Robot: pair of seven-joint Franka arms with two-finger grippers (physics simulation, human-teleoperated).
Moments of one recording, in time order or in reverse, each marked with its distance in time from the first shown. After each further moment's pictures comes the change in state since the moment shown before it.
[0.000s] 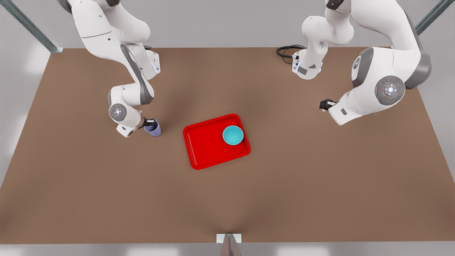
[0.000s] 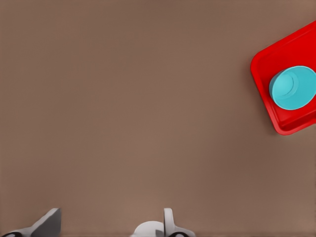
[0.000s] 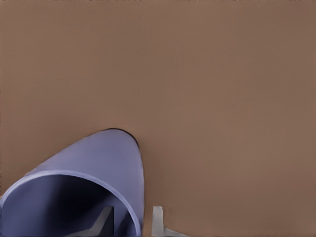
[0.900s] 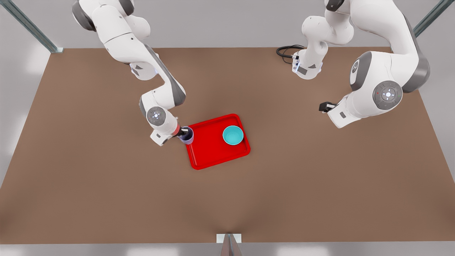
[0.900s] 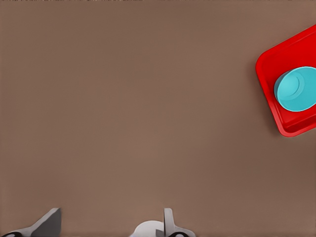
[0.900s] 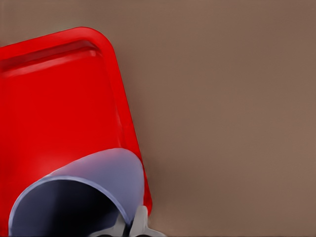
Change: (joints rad) left arm 0.000 0.018 0.003 0.002 0.004 0.002 -0.009; right arm 0.294 0.205 0.041 0.453 0.046 -0.126 0.298
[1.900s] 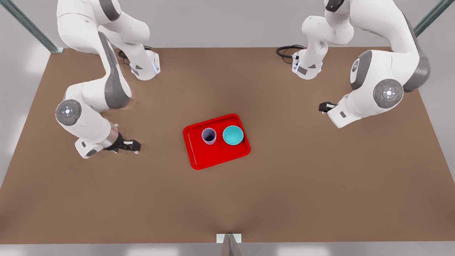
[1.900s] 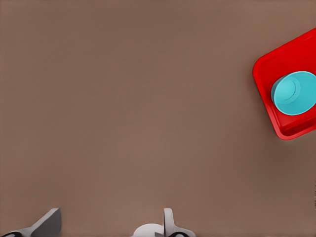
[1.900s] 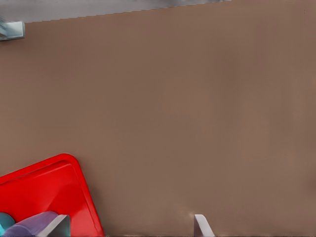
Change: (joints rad) left arm -0.001 0.007 -0.003 0.025 -0.004 -0.002 -0.006; right arm -0.355 -0.112 -0.009 0.508 -0.088 -0.496 -0.092
